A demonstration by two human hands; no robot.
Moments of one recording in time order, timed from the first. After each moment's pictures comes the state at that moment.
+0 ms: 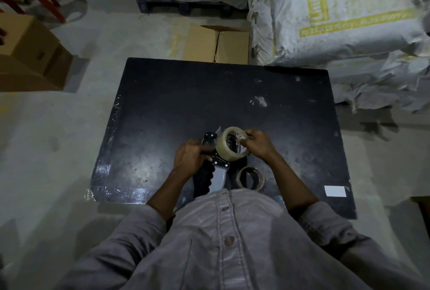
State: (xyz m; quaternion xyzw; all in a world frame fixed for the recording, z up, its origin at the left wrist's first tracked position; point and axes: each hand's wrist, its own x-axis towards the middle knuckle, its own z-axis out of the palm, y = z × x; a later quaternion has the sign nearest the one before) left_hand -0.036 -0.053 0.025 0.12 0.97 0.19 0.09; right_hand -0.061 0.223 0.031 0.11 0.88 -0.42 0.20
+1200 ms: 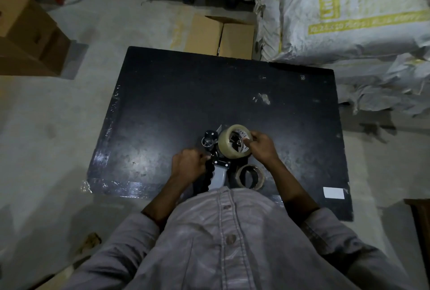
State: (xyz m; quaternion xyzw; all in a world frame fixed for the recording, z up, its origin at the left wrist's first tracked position) left_hand -0.006 -0.059 0.003 0.03 0.98 0.16 0.10; right_hand -0.043 0.215 0.034 0.16 0.87 -0.45 0.14
